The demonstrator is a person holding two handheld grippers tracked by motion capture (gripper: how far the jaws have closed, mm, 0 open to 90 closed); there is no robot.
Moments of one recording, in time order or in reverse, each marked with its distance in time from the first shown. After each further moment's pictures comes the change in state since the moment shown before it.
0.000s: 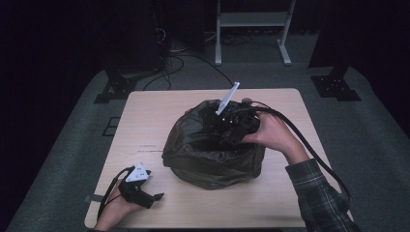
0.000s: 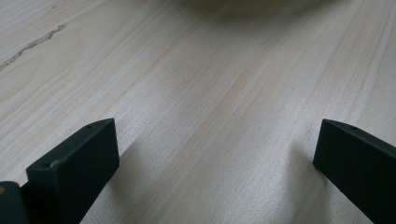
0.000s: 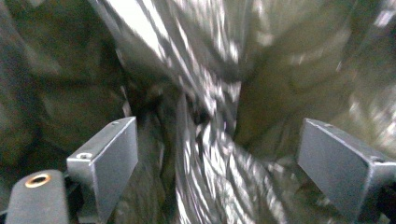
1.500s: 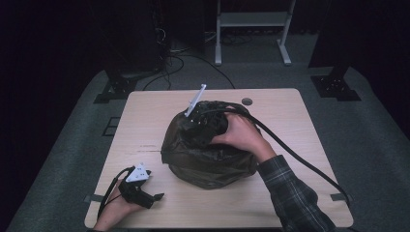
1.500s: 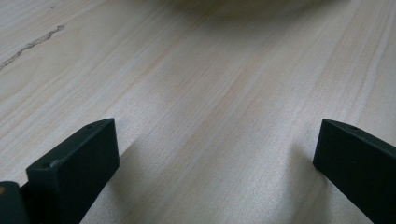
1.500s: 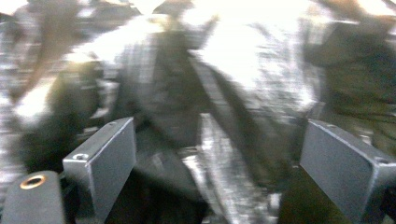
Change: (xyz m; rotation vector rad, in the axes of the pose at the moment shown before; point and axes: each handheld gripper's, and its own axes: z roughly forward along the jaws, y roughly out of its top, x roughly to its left) left arm -0.001 0.000 0.000 0.001 0.000 0.001; right arm 0.018 0.061 0.044 -0.030 0.051 -0.031
